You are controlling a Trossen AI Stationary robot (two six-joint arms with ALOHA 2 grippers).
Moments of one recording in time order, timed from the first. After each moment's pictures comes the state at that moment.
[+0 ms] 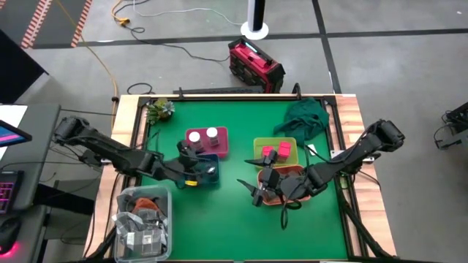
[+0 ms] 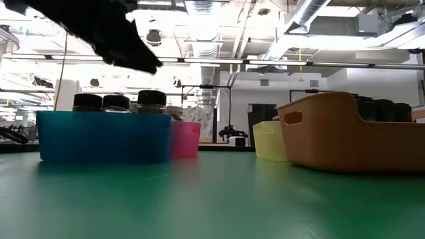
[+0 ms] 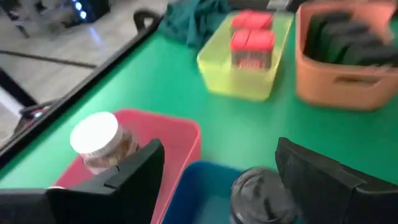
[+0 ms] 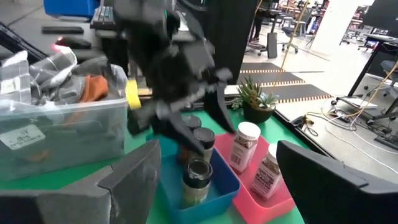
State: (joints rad) left arm -0.33 1.19 0.63 0.03 -0.74 -0.28; right arm 0.49 1.51 1.05 0.21 0.86 0.08
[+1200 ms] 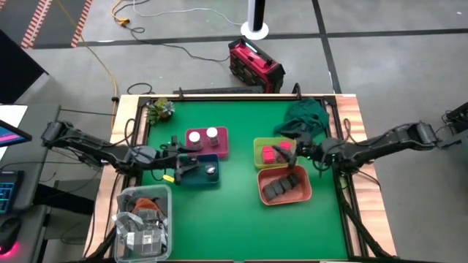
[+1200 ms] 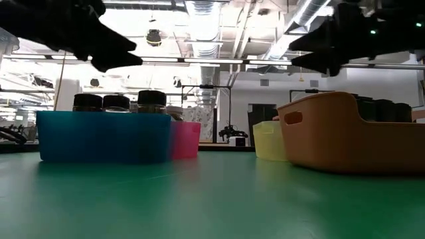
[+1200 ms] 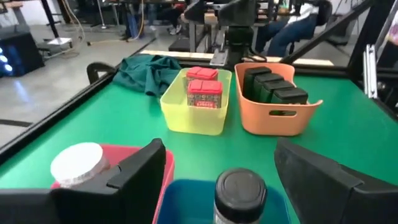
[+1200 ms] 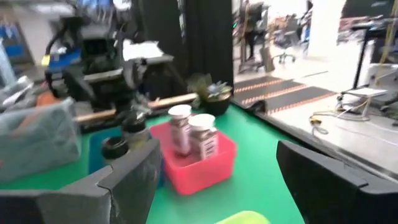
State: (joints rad) left arm -0.23 0.79 0.31 0.35 -0.42 -0.07; right arm 0.10 0.93 0.25 0.68 0.48 0.09
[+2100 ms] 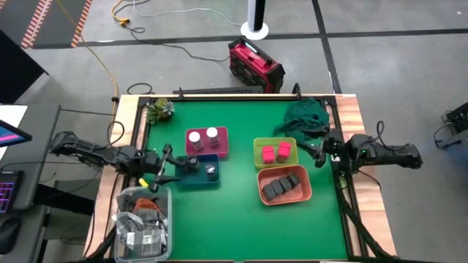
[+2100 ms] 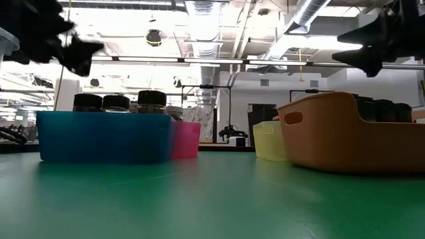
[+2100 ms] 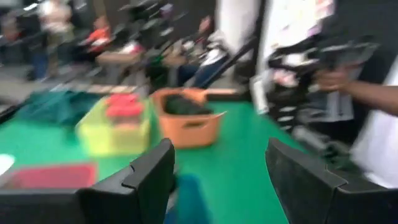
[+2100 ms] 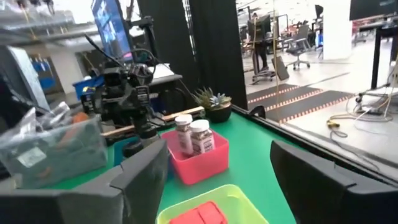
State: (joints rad) left arm -0.25 0.24 0.03 0.26 -0.10 -0.07; right arm 0.05 0.00 0.16 -0.09 0.39 0.15
